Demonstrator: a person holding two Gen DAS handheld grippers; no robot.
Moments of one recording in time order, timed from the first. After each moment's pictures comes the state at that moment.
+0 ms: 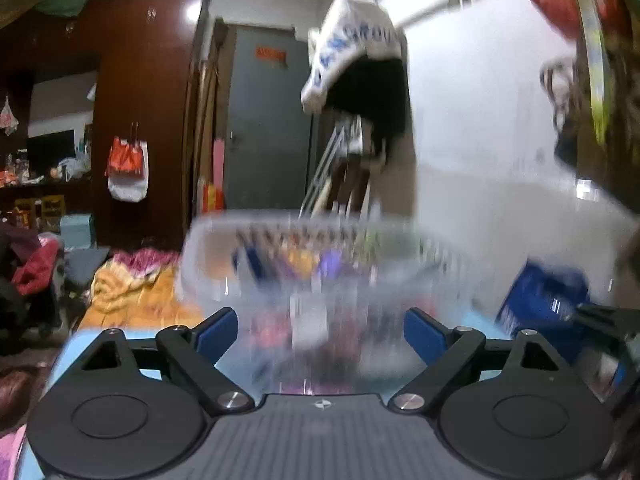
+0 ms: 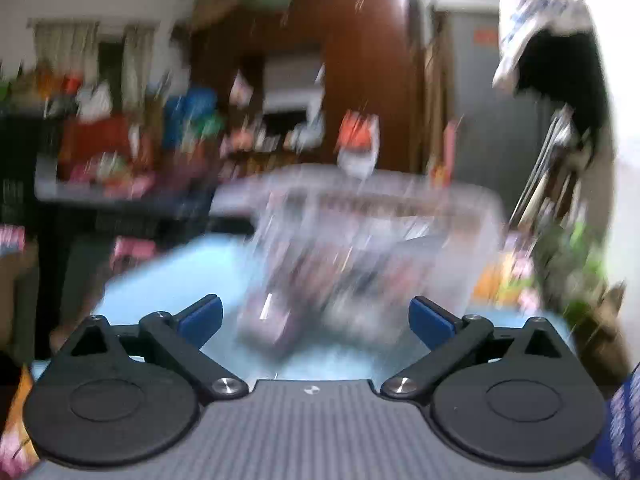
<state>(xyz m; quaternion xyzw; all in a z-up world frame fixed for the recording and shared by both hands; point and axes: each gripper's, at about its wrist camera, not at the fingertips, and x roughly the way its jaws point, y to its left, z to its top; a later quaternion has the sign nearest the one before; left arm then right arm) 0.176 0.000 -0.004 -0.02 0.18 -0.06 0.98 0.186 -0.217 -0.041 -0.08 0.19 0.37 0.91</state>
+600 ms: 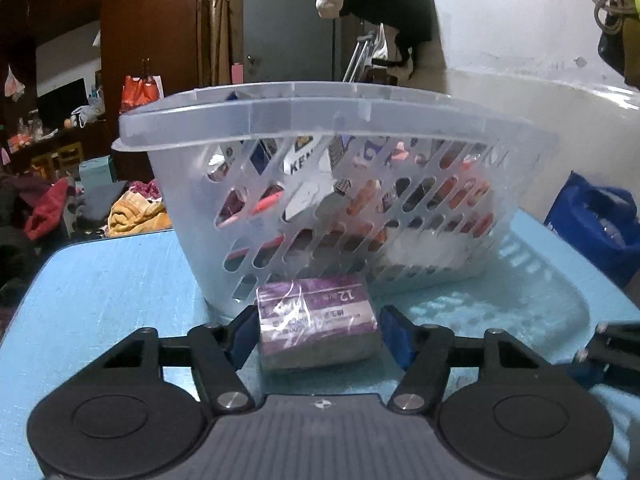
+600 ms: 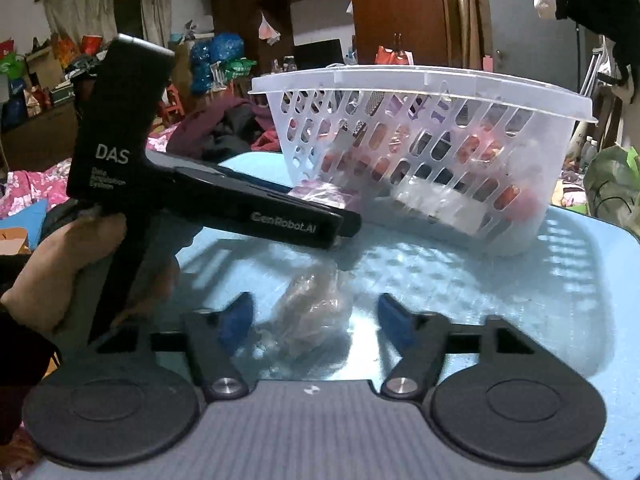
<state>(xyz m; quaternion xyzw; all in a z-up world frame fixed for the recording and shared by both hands) 0.213 -0.020 -0.064 0.00 0.28 -0.02 0.96 0.184 -0.198 -0.095 -0.08 0.27 0.41 0.87</state>
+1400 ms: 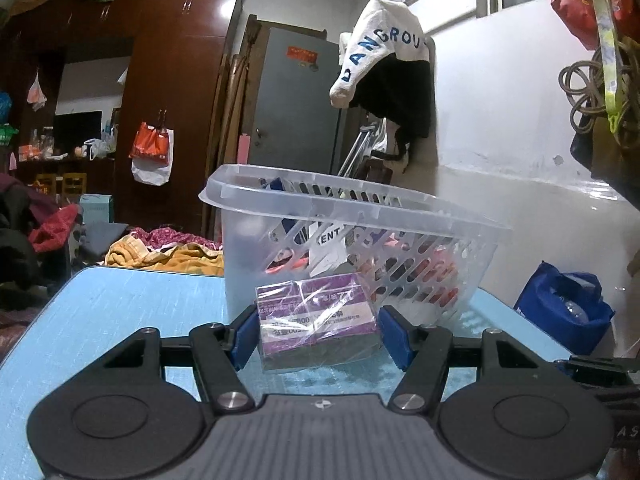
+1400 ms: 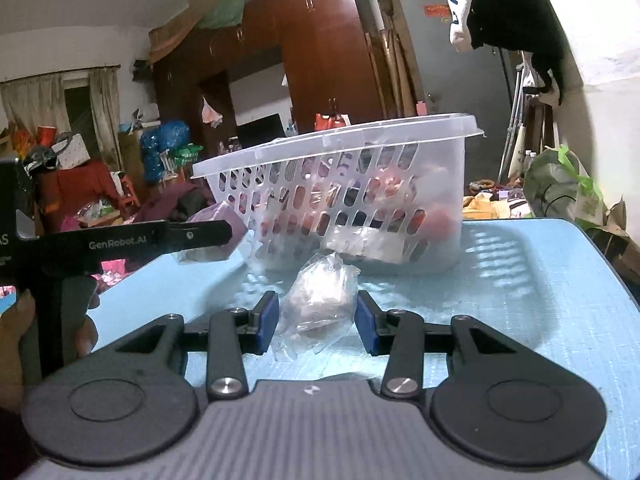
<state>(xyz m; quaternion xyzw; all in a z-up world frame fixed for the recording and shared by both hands) 0.150 0.002 -0.051 -0.07 0.15 -0.03 0.99 0.168 -0.244 -0.096 0.03 0.18 0.34 0.92</state>
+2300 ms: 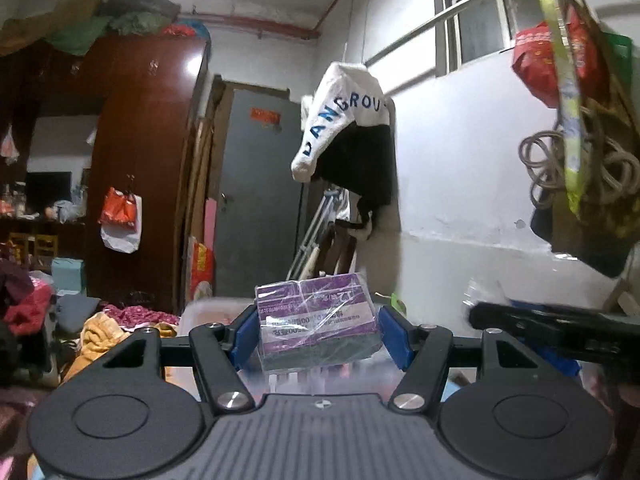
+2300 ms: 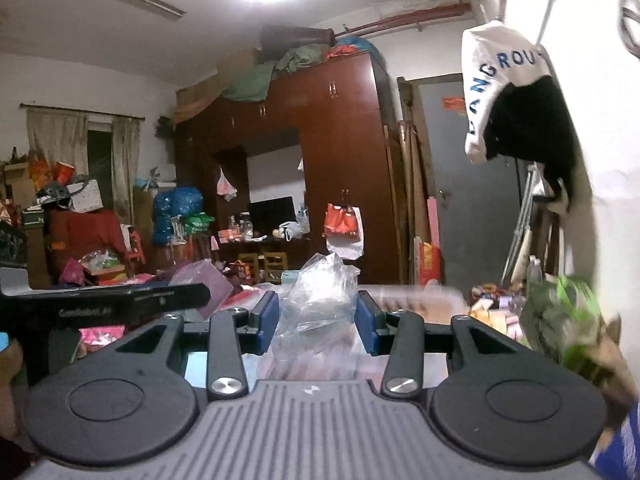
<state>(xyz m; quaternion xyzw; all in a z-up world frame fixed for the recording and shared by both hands) 0.164 0.006 0.059 -0.05 0.07 -0.08 0.99 0.203 -0.249 0.031 0.02 0.05 0.34 0.94</state>
